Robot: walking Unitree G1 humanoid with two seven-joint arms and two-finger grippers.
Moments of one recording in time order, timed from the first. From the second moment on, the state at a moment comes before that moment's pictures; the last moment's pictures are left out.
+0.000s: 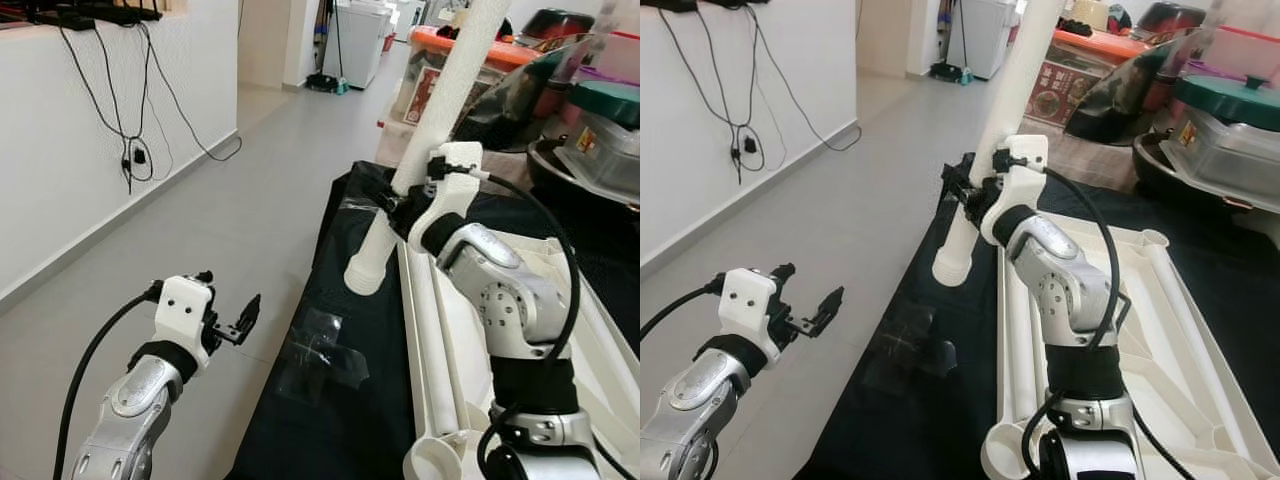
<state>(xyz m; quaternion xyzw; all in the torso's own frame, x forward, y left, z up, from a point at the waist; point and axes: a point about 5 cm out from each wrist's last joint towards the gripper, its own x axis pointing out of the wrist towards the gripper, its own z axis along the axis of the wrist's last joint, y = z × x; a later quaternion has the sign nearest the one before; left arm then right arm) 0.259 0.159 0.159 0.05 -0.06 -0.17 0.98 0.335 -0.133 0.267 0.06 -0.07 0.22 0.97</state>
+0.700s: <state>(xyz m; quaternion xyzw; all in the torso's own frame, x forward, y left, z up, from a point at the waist) 0.245 0.154 0.183 0.03 -0.06 -0.37 0.93 0.310 -0.087 0.291 0.23 -0.08 0.57 0.79</state>
